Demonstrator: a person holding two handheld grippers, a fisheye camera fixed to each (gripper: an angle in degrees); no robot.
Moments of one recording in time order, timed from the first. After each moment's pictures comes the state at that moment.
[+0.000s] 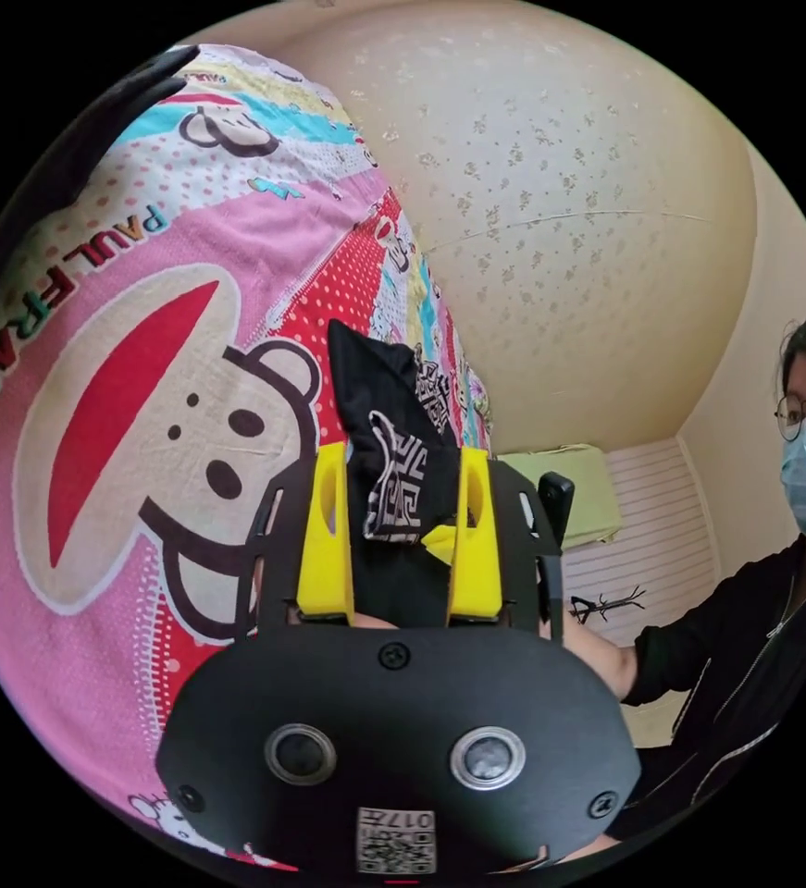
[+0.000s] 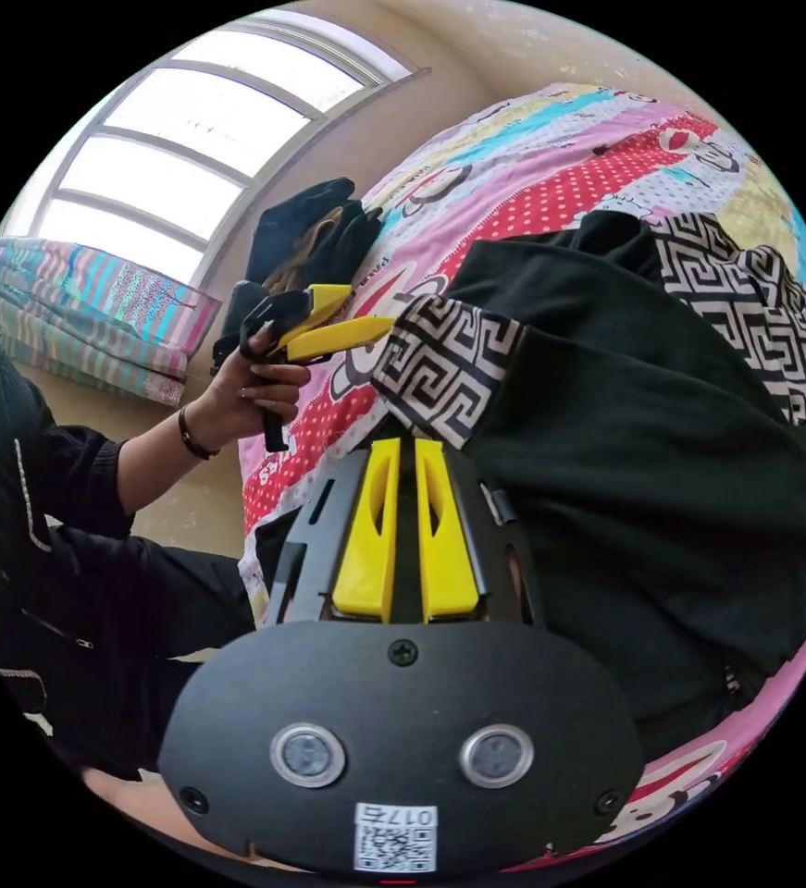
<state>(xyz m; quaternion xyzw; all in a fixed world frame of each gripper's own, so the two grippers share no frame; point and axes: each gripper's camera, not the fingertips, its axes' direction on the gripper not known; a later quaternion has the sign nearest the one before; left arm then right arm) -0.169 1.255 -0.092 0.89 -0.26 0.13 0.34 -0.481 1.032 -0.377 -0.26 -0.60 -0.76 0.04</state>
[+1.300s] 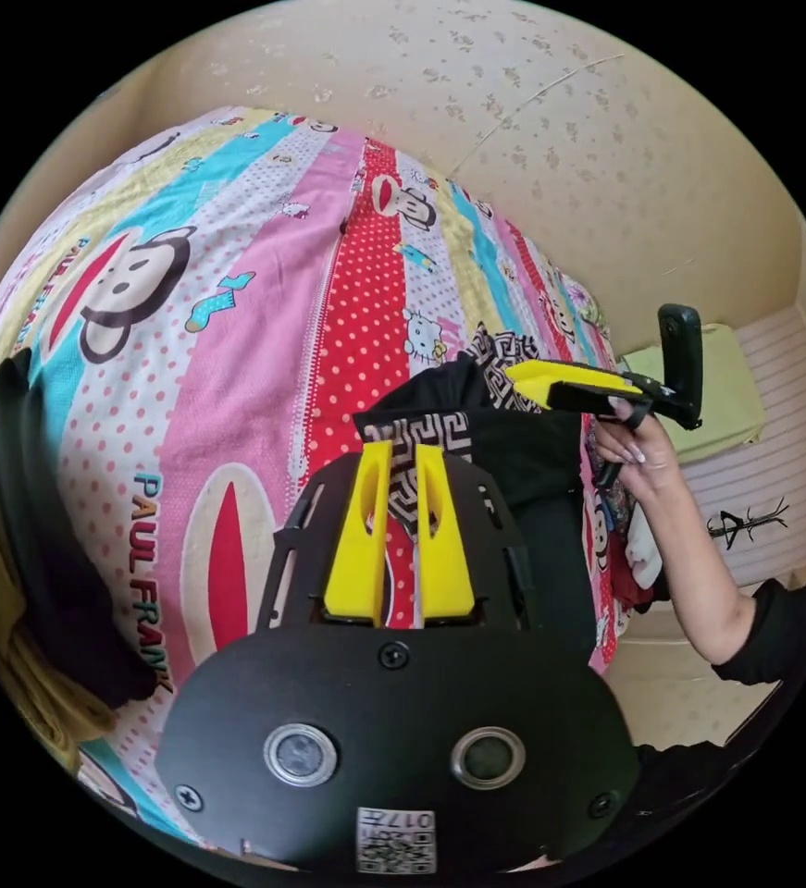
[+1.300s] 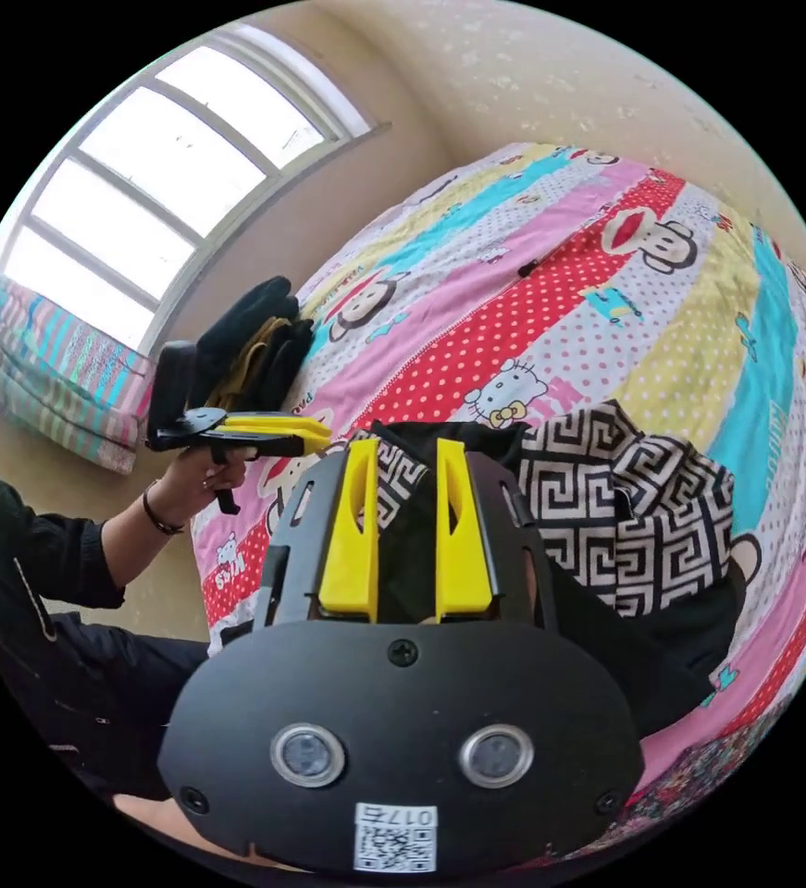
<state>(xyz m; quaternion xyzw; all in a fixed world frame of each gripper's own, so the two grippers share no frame) -0.161 1.204 -0.207 0.82 -0.46 -0.07 0.35 -0.508 0.924 -0.499 -0.21 -0.64 -0.73 0.13</state>
